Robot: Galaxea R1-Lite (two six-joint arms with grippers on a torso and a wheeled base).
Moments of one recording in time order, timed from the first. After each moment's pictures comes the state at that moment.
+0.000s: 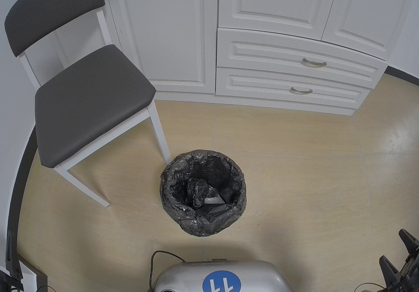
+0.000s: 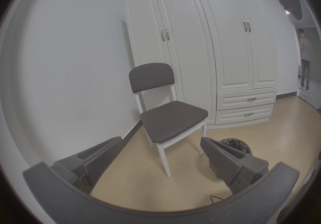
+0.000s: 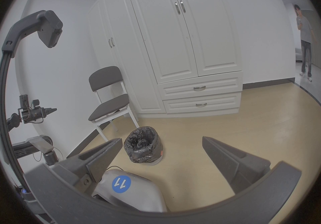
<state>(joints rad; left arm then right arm) 0.35 0.02 -0.34 0.18 -0.11 0.07 0.00 0.02 -0.02 -0.06 0.34 0.14</state>
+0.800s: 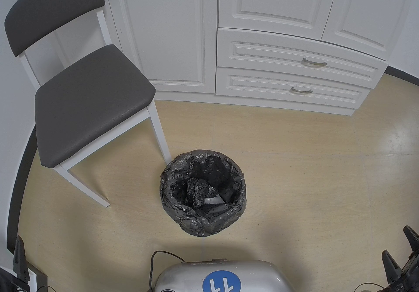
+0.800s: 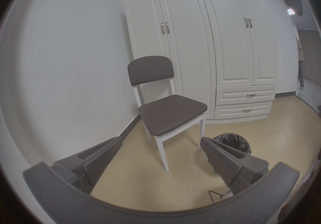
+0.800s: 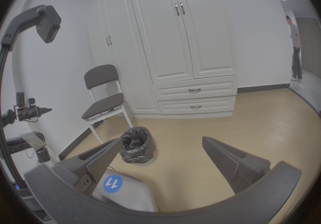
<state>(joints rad) 0.35 0.02 -0.28 0.18 -0.12 0.06 0.00 0.02 -0.02 -0.06 0.26 0.09</state>
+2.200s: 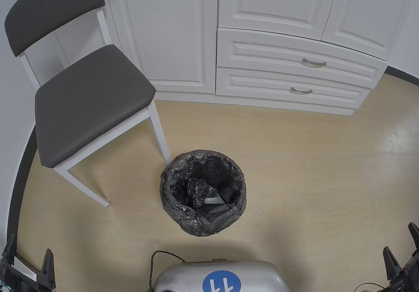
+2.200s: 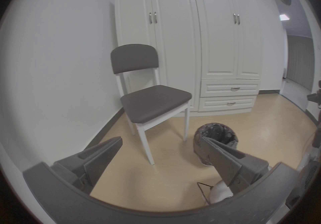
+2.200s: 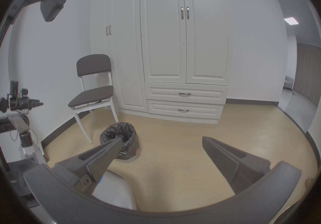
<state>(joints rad) 0.35 0.02 -0.02 -0.03 -0.27 0.06 0.00 0.02 -0.02 -0.06 0.17 -0.03</state>
